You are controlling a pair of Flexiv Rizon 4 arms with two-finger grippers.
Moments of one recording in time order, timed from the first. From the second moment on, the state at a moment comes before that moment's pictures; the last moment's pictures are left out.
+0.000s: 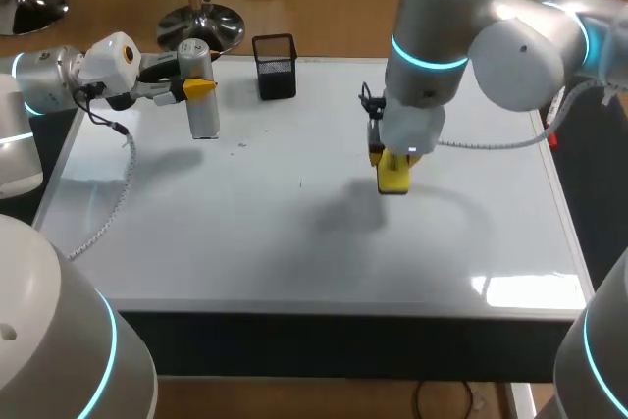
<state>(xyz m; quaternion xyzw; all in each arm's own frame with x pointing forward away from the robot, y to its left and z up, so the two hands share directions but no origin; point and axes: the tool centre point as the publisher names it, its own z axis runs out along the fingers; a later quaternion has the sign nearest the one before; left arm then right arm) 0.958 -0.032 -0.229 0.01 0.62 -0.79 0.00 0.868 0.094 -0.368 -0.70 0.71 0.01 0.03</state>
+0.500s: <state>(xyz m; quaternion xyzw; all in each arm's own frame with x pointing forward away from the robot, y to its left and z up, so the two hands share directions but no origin) 0.958 -0.032 -0.229 0.01 0.62 -0.79 0.00 0.967 0.064 -0.376 -0.72 0.69 0.02 0.04</state>
